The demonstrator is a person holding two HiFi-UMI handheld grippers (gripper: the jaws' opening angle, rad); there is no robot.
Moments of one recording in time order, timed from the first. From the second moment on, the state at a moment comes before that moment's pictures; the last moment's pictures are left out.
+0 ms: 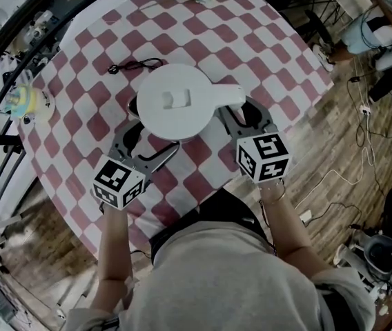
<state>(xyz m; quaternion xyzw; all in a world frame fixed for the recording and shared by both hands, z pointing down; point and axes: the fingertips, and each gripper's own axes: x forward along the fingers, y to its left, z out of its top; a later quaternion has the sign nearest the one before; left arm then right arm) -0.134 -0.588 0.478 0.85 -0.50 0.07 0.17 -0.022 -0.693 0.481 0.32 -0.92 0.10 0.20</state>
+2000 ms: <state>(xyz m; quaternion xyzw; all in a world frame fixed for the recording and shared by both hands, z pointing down) -0.115 -0.491 0.313 0.86 -0.51 -0.04 0.04 0.012 -0.592 0.329 0.36 -0.93 0.04 0.08</state>
